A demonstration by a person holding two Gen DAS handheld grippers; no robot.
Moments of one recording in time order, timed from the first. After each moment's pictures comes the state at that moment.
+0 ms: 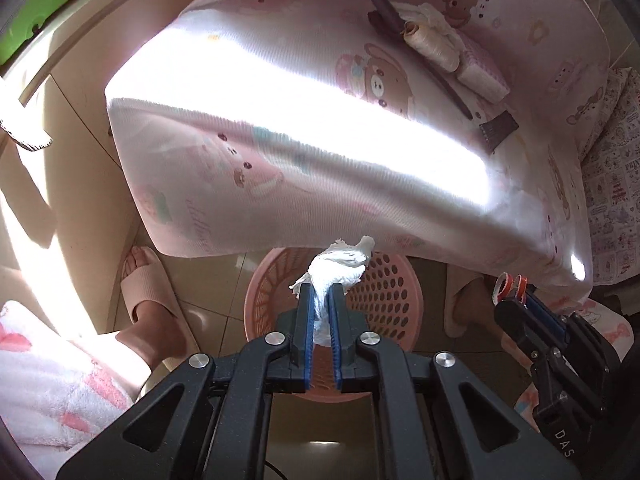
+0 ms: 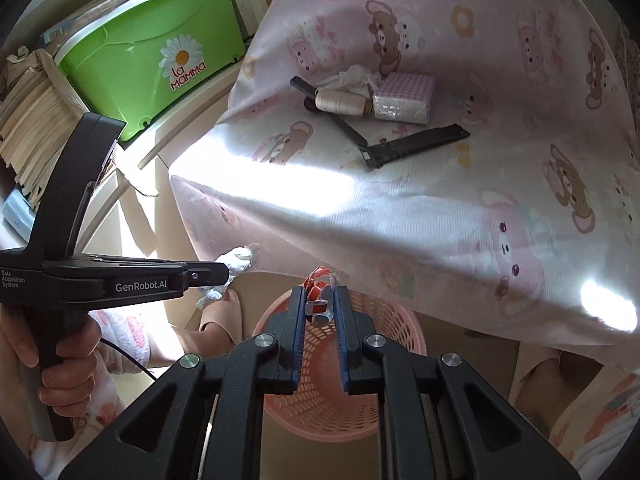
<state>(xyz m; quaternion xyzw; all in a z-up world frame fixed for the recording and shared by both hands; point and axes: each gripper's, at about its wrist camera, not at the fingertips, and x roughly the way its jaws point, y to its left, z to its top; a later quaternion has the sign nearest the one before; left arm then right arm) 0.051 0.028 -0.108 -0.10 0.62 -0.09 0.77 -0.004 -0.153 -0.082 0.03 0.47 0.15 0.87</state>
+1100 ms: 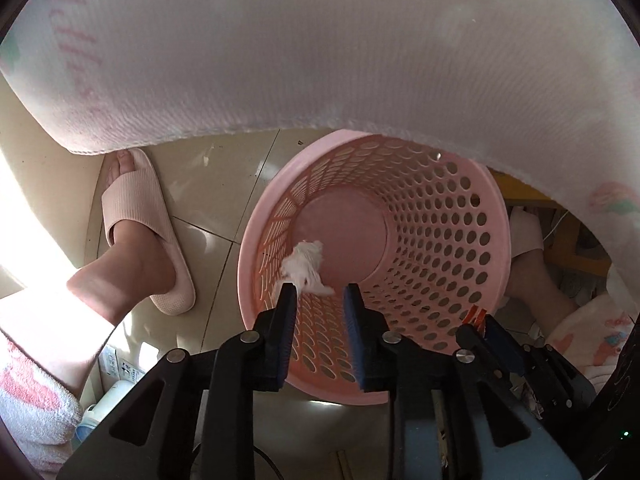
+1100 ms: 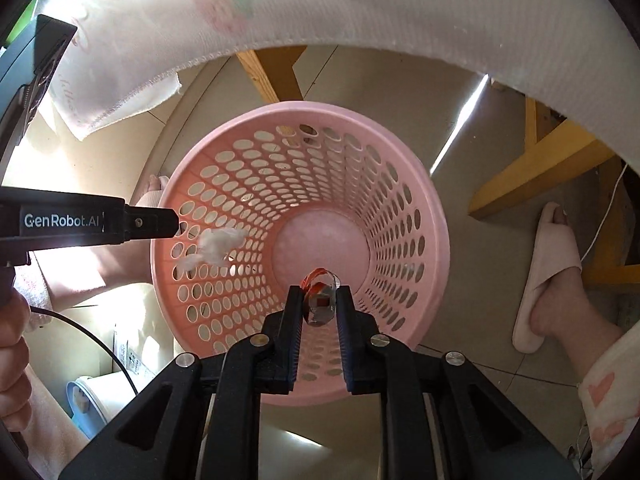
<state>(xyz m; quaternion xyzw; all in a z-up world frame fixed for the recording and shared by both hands) 0.059 0.018 -0.248 -0.10 0.75 -0.01 0.66 0.017 -0.146 -0.253 0.00 0.66 0.10 0.75</state>
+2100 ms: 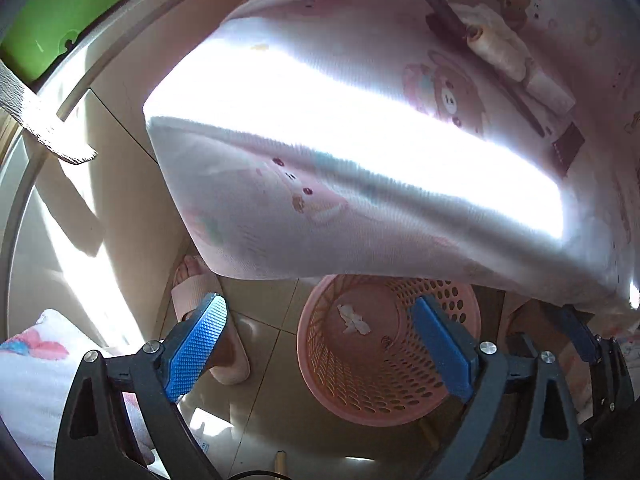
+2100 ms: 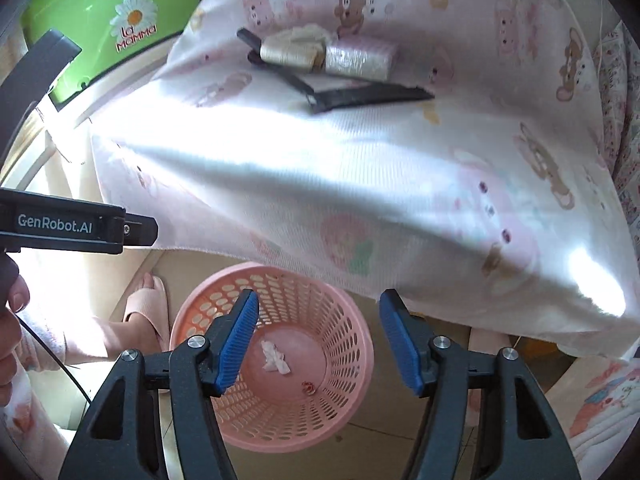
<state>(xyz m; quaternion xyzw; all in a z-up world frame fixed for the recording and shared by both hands) 0.059 0.036 -0.107 -0.04 0.60 0.01 0.80 -0.003 -0.143 -0.123 -0.05 0.46 0.05 0.89</state>
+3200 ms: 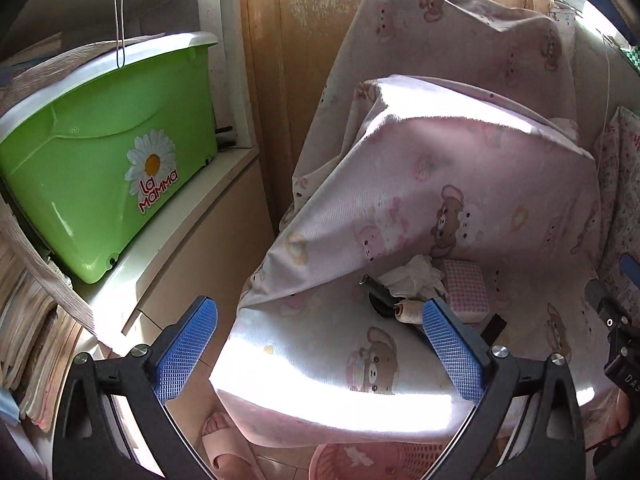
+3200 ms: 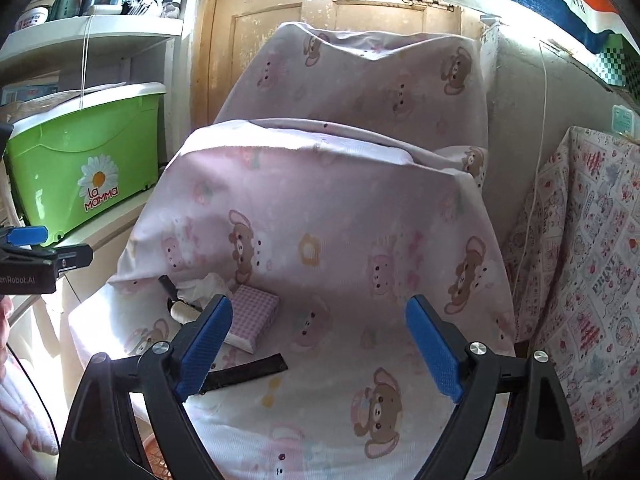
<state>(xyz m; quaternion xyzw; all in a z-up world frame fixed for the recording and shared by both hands) 0.107 0.008 0.045 0.02 0.37 0.00 0.93 0.069 -0.231 0.040 -0.05 0.26 0.01 0.96</state>
